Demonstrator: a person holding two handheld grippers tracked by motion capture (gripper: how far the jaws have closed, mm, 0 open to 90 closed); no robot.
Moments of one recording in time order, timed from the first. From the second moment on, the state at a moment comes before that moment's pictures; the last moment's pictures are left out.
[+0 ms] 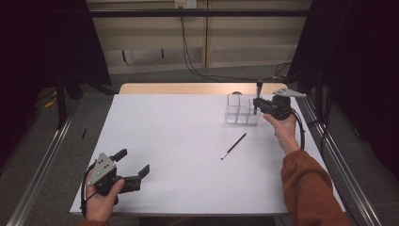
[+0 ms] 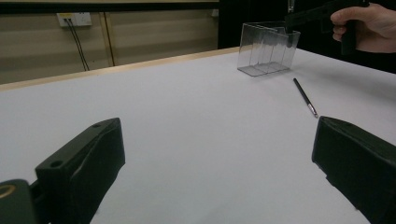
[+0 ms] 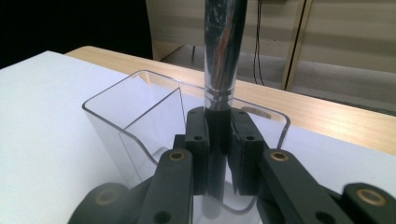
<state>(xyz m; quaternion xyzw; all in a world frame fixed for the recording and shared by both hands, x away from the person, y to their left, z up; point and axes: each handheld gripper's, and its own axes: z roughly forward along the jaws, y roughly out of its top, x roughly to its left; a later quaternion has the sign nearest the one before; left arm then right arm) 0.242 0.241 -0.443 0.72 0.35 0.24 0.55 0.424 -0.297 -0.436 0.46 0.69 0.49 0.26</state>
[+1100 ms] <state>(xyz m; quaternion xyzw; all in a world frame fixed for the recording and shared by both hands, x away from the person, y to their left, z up) 0.244 0.241 -0.445 0.72 0.35 0.23 0.55 0.418 -0.307 -0.441 0.47 0.68 0.51 0.25</state>
